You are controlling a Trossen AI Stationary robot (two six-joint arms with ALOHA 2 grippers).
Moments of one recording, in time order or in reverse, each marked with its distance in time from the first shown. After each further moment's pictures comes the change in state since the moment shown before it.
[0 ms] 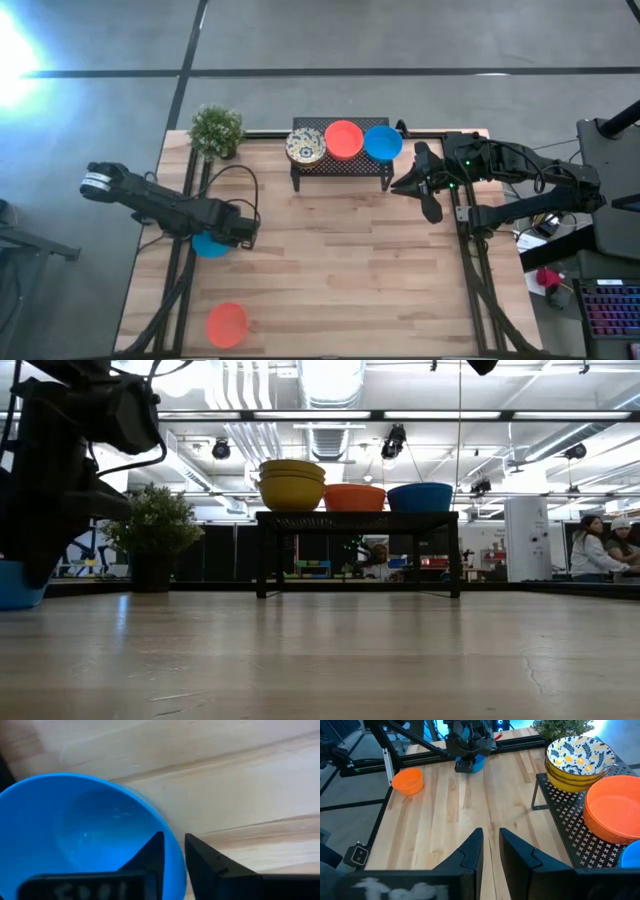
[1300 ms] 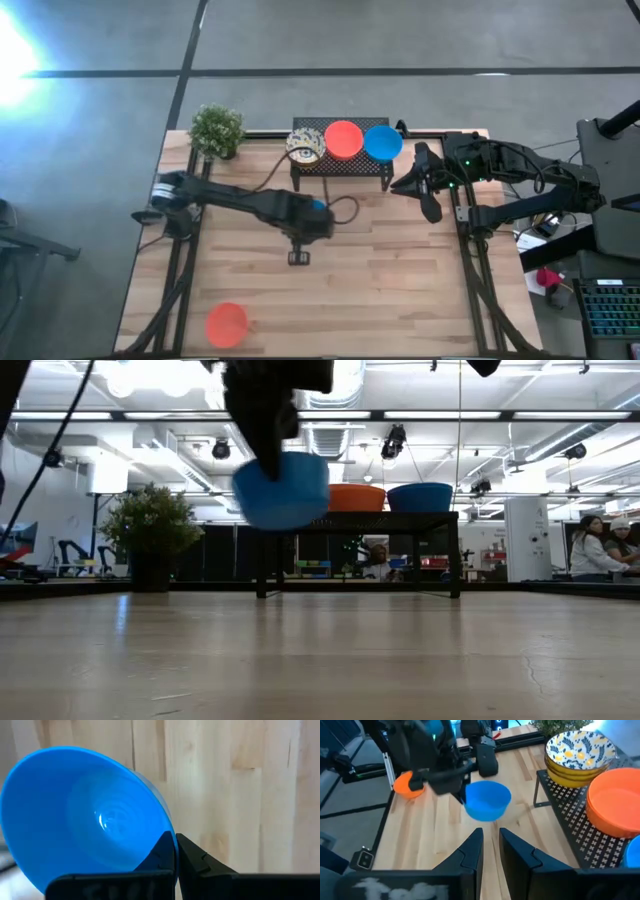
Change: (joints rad) left arm 0.032 0.605 1.046 -0.159 -0.088 1.407; right arm 0.000 0.000 0.000 -0.002 0.000 0.050
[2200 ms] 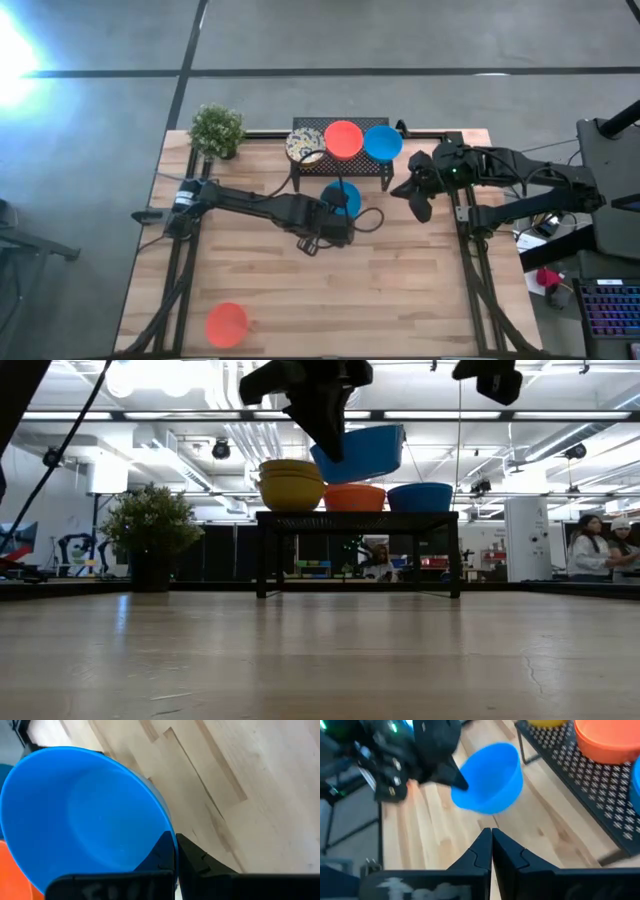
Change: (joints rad) left arm -0.025 0.174 0.303 -0.040 -0.358 0.593; right arm -0.001 0.000 -0.086 -0.044 0.055 0.295
